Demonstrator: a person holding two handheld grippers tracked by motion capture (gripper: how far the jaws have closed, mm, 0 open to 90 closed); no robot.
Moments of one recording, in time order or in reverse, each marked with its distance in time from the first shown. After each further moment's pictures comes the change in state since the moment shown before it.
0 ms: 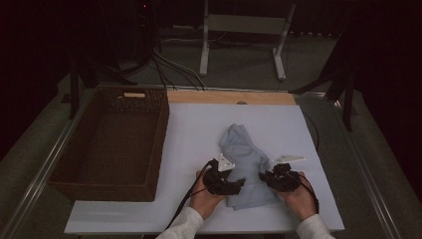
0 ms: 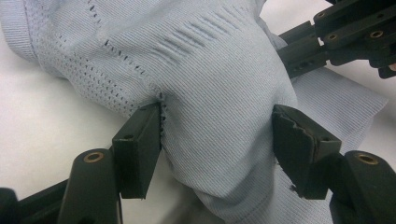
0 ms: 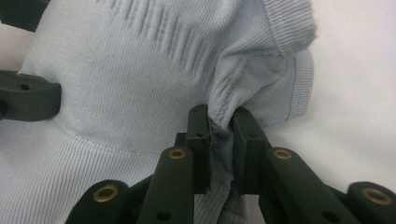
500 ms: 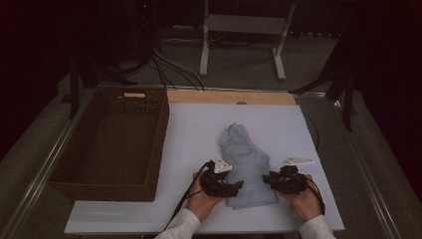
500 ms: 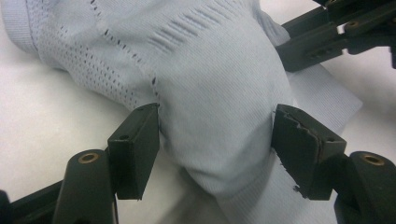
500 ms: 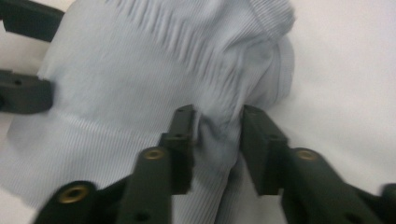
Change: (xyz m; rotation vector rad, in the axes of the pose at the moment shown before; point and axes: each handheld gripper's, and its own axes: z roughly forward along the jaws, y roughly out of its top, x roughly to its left) left arm -0.001 -0.006 -0.012 -0.006 -0.026 0.002; right arm -0.004 -0.009 -0.019 -0.029 0.008 0.039
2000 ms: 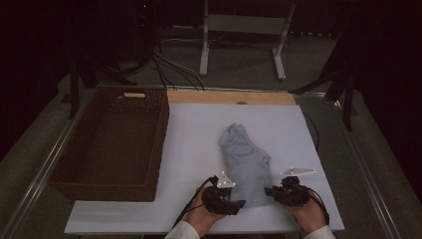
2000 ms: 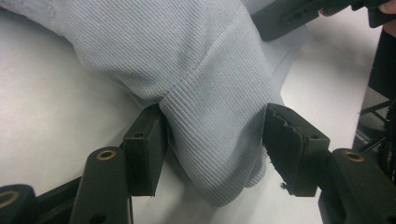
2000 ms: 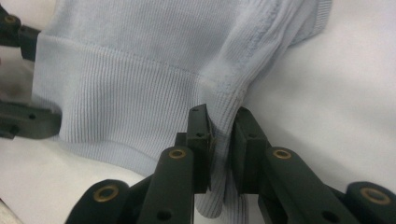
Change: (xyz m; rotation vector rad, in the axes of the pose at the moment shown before) left arm -0.025 -0.028 0.003 0.109 -0.124 0.006; right arm 0.007 -0.026 -0.007 0.087 0.055 0.037
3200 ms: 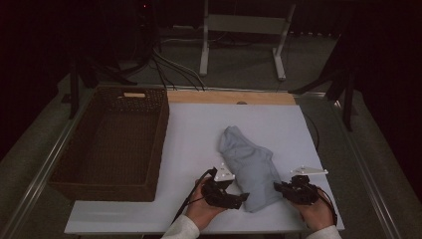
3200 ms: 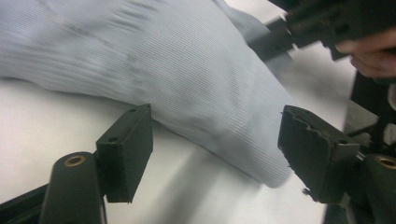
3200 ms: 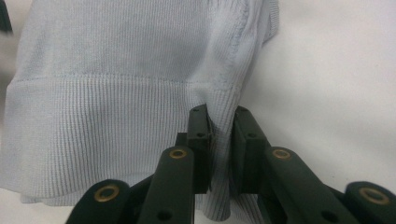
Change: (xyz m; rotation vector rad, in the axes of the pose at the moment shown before) left arm 0.006 0.023 -0.021 -0.114 0.012 0.022; right arm -0.018 -0.005 -0.011 -0.071 -0.084 0.024
